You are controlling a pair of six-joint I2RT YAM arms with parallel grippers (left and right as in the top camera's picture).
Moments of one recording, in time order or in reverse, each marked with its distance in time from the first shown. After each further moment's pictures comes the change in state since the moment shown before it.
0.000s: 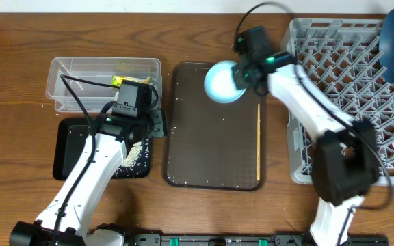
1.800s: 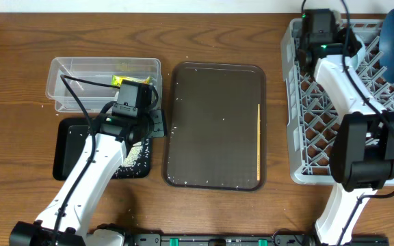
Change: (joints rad) left arm 0.000 0.000 0.000 0.000 0.000 0.000; right arm -0.275 0.101 0.015 0.228 0.988 -0.659
